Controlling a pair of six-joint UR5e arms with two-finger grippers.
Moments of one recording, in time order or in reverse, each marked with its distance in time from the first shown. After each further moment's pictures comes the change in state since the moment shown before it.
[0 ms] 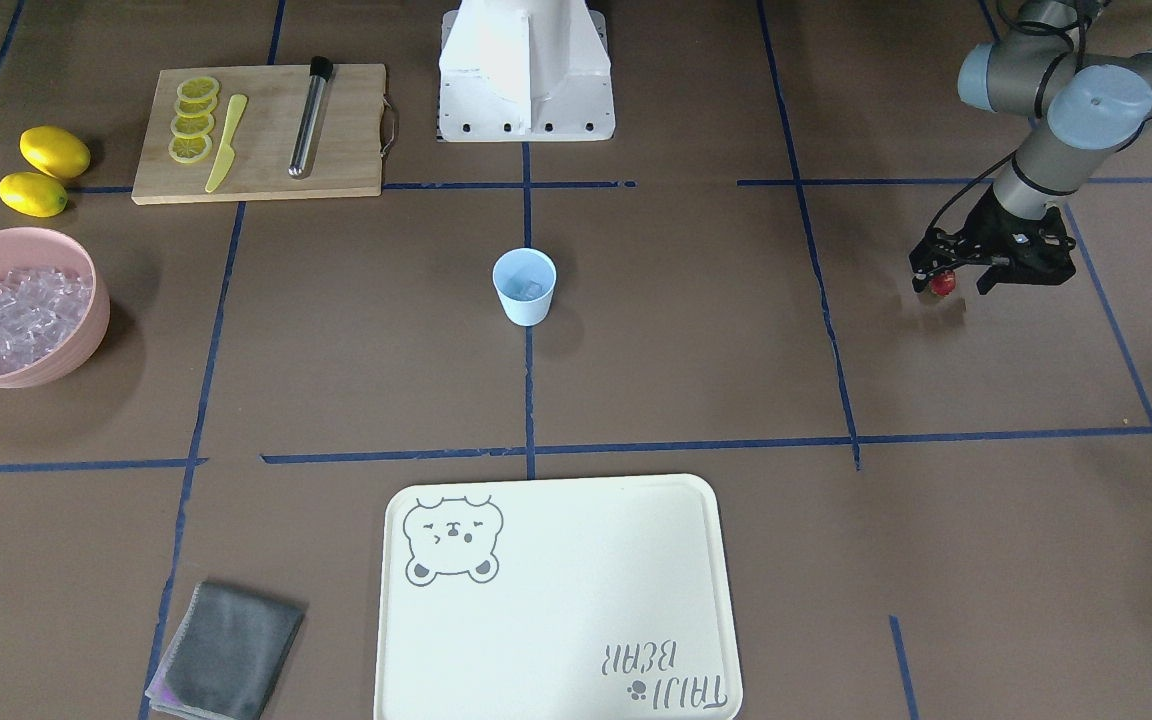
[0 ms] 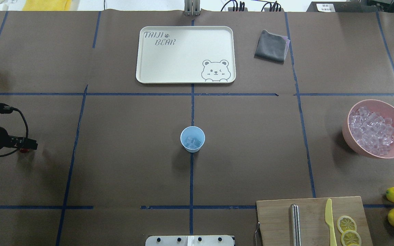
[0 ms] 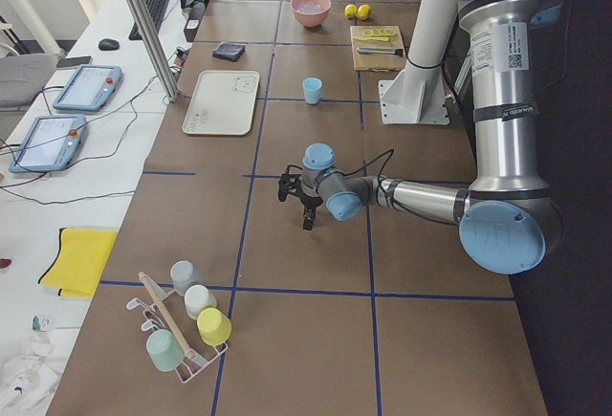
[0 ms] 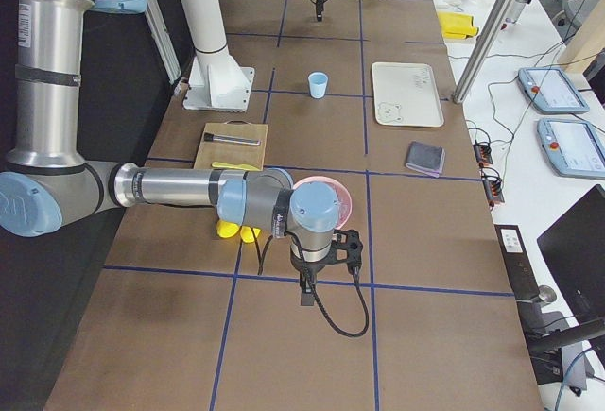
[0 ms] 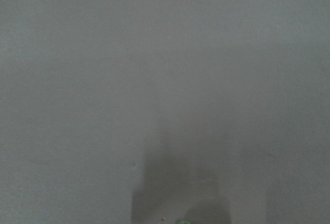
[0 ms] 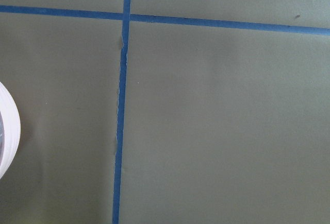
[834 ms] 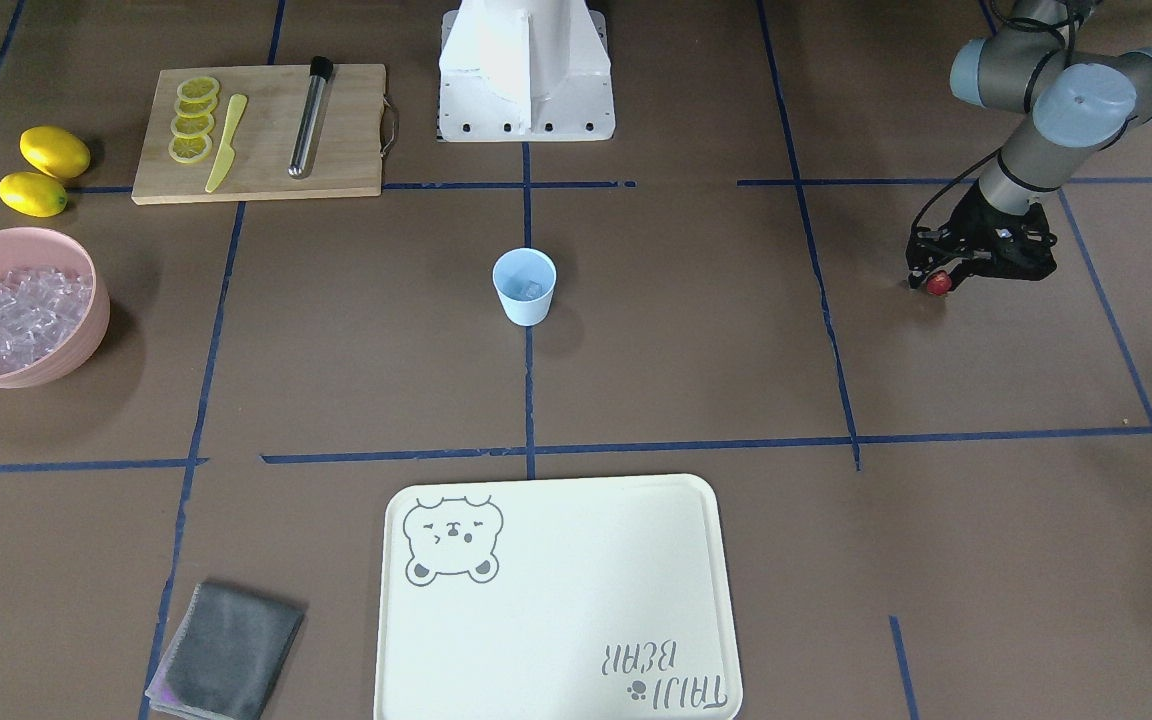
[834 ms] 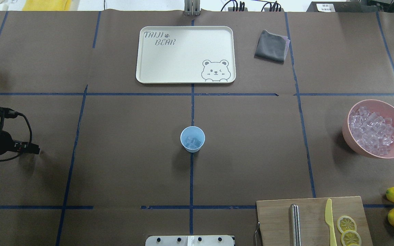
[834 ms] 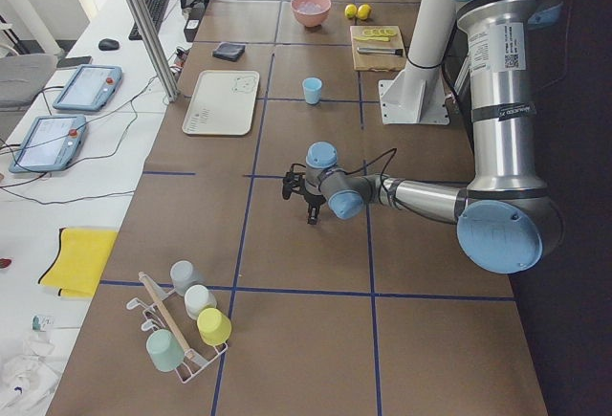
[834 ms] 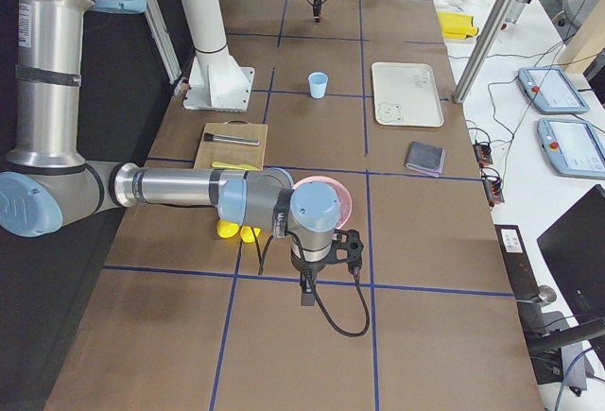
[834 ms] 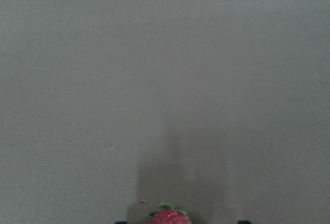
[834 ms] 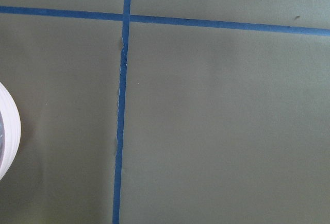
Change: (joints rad) left arm 0.016 0.010 -0.024 0.002 -0.026 0.001; right arm 0.000 0.001 0.000 0.000 0.000 0.001
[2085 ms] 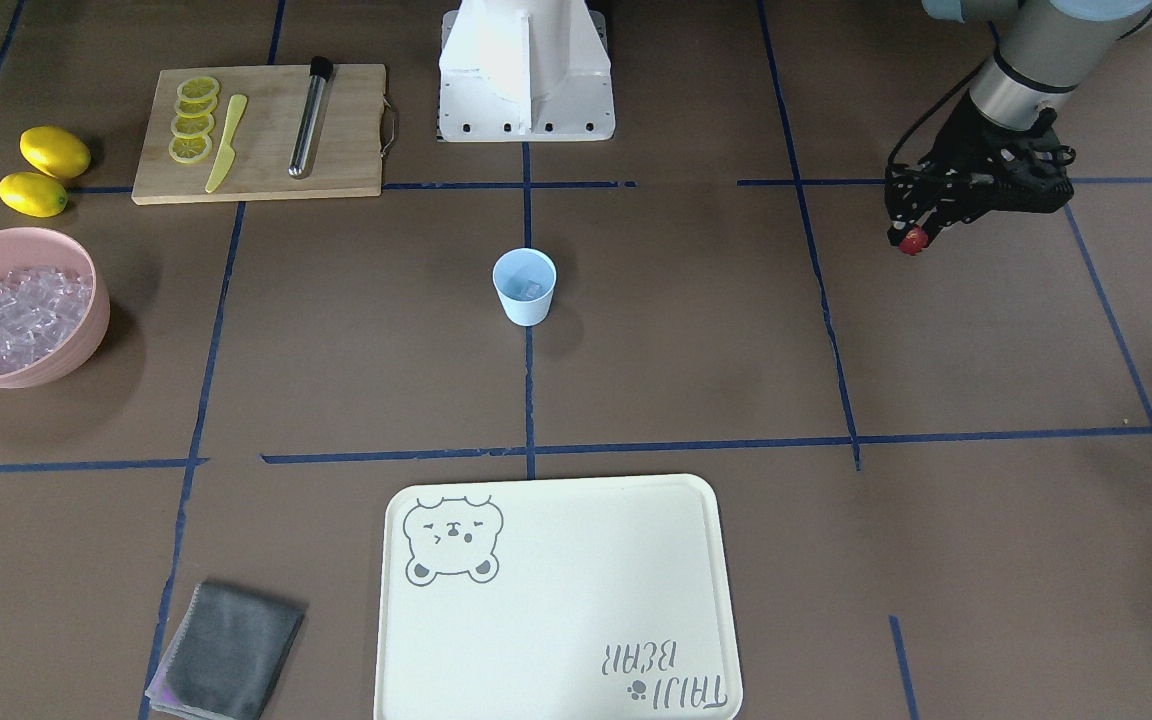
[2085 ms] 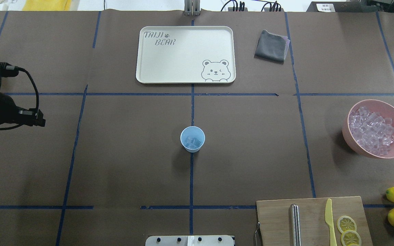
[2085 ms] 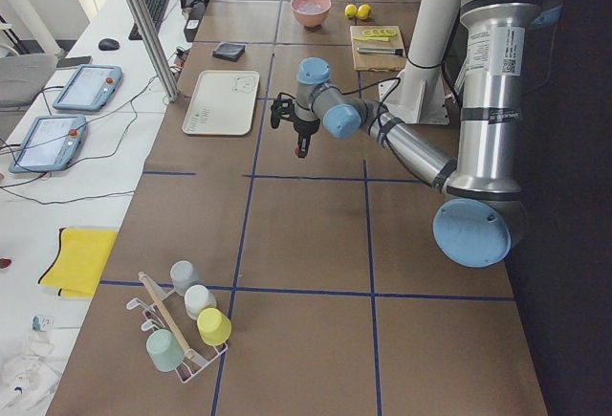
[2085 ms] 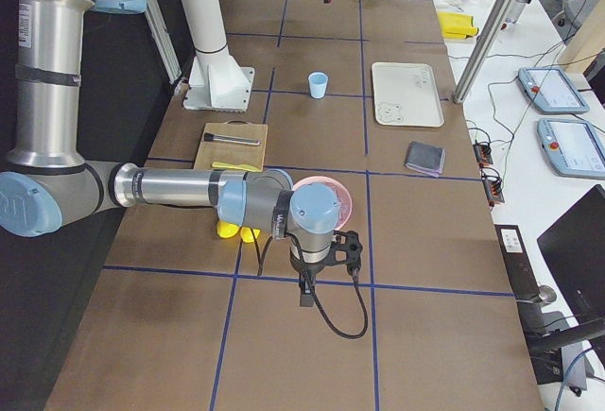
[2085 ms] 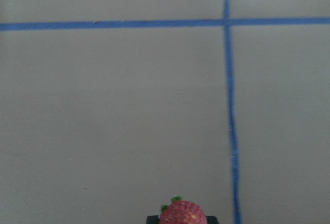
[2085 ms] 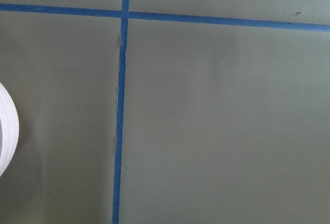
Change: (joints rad) left arm -0.106 -0.228 -0.392 0.615 -0.039 -0.004; right arm -0.001 -0.003 -0.004 -0.001 0.002 0.000
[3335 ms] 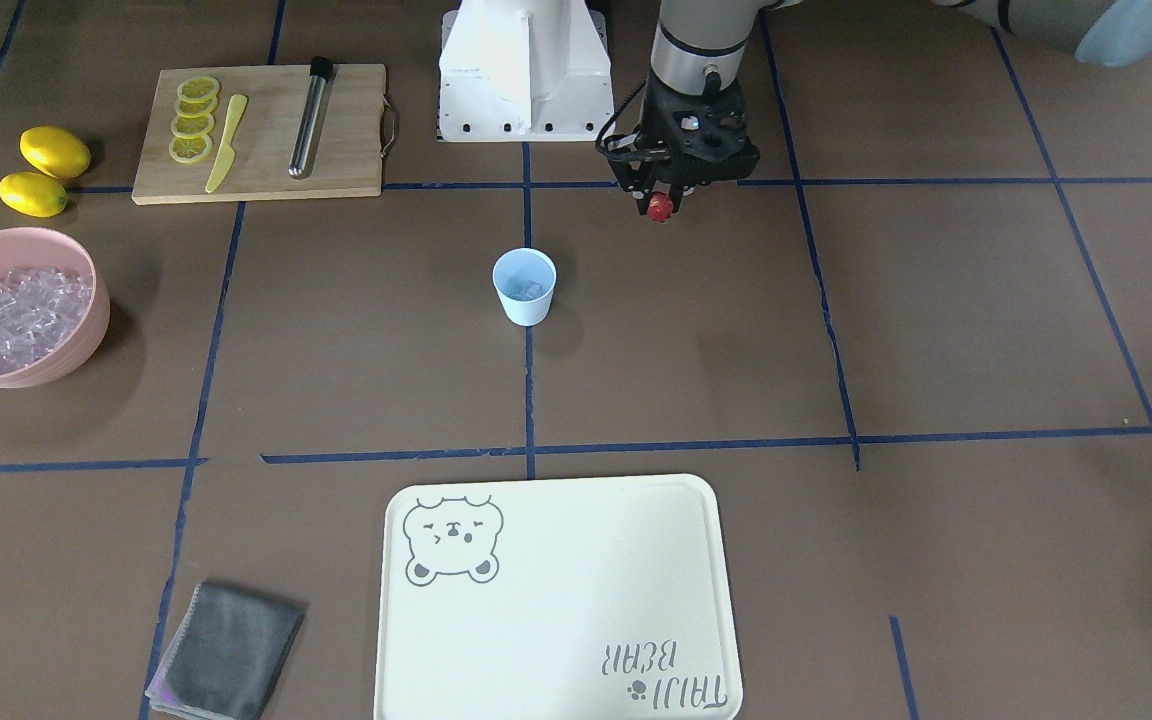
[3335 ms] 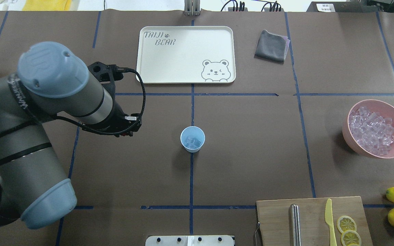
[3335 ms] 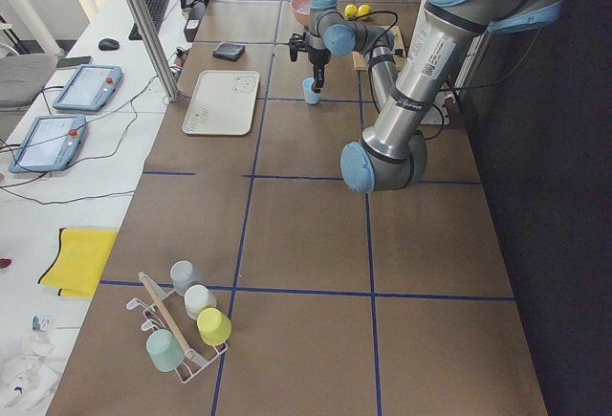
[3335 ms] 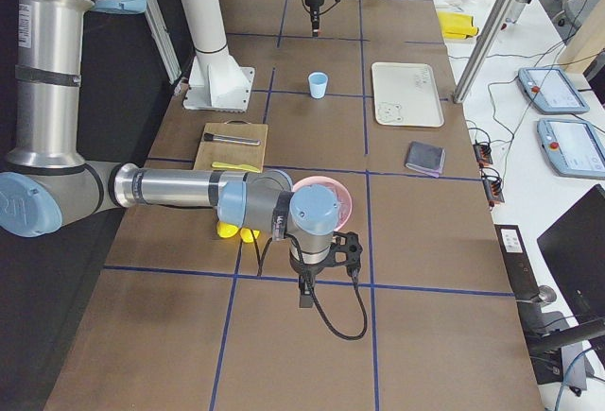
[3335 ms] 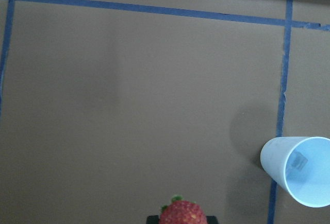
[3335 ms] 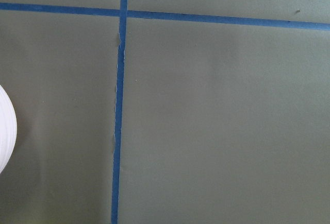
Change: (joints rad) left arm 0.317 -0.583 0.146 0.398 0.176 -0.368; right arm 0.000 0.000 -0.003 0.001 -0.002 0.001
